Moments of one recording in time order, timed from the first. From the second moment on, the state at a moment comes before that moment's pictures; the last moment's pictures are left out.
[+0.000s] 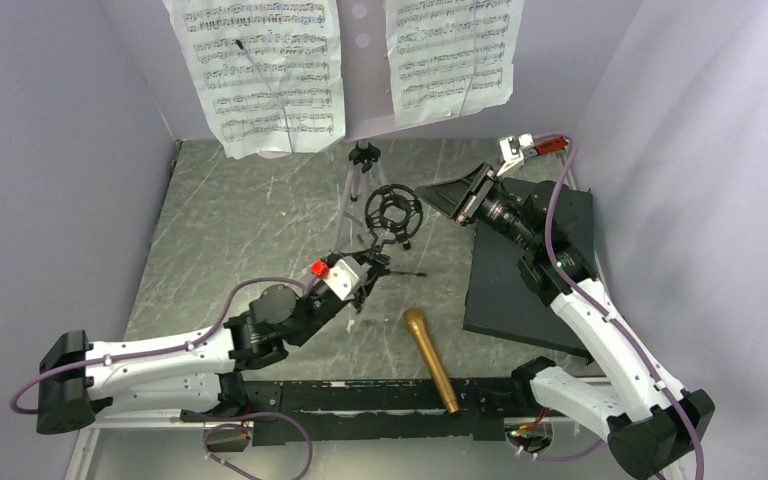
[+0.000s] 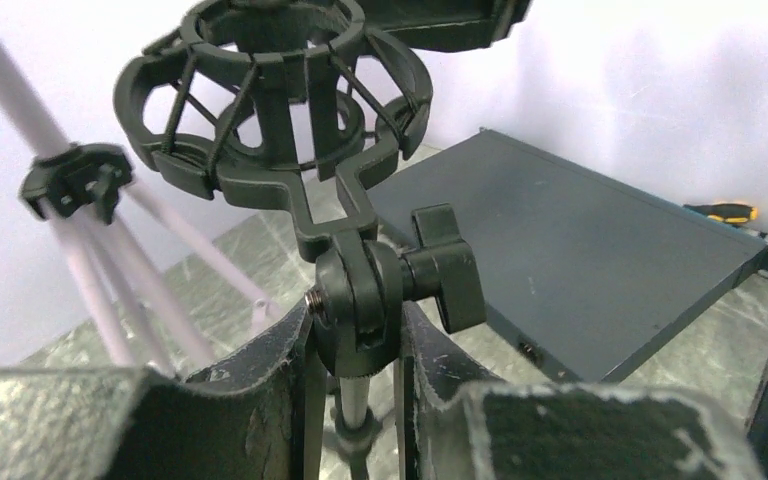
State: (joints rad) left arm -1.24 0.97 0.60 0.62 -0.38 0.24; right arm 0.42 0.97 0.97 0.12 -0.47 1.01
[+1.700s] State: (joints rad) left arm -1.23 0.61 0.53 0.08 -0.49 -0.05; right arm 1.07 1.40 0.71 -0.53 0.24 0.66
